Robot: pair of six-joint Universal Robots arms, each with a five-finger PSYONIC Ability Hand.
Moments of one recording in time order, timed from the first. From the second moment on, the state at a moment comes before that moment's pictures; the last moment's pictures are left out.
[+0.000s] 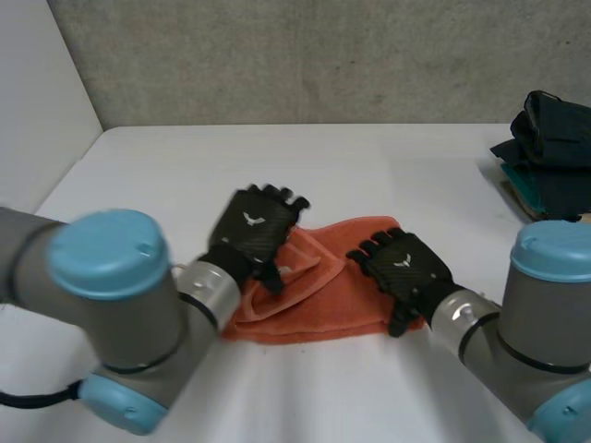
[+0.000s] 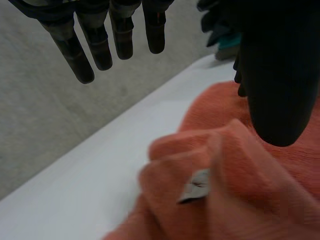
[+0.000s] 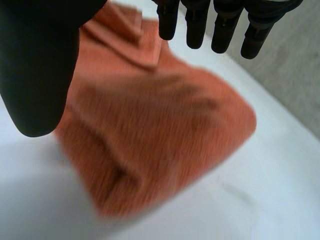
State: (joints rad) left arm 4.04 -2.00 -1.58 3.43 -1.56 3.38; right arm 1.99 -1.17 1.77 -0.21 1.30 2.63; left_hand 0.26 0.27 0.27 0.27 0.08; right_hand 0.24 0.22 0.22 0.22 0.05
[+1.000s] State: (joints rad) left arm 4.04 -1.87 -1.67 3.53 -1.94 3.60; right arm 1.96 -1.18 1.85 -0.34 1.53 2.32; left_hand 0.29 0.28 0.28 0.28 0.09; right_hand 1.03 1.13 1.19 1.20 0.97
